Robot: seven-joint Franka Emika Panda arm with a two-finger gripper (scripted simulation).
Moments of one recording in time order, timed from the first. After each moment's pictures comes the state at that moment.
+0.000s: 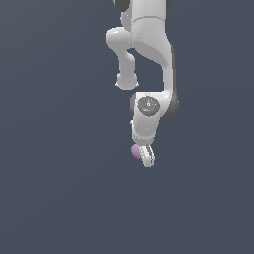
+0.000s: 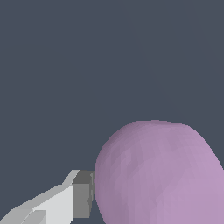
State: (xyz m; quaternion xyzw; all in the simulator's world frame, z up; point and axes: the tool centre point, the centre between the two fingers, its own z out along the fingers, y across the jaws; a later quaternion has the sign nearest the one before) arm 0.008 0.065 0.056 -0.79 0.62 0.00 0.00
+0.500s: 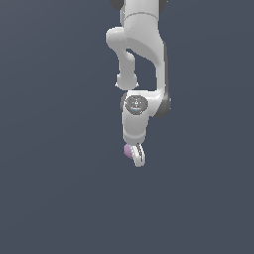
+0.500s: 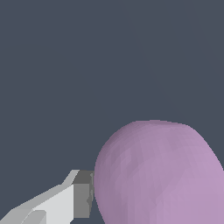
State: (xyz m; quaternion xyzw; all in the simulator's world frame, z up) arm 0.011 0.028 0.065 -0.79 0.62 0.00 0.00
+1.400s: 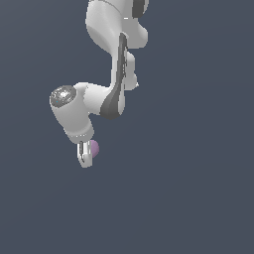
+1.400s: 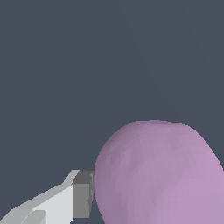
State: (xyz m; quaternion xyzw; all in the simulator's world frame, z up) arm 0.032 -0.164 0.113 -0.79 0.62 0.00 0.00
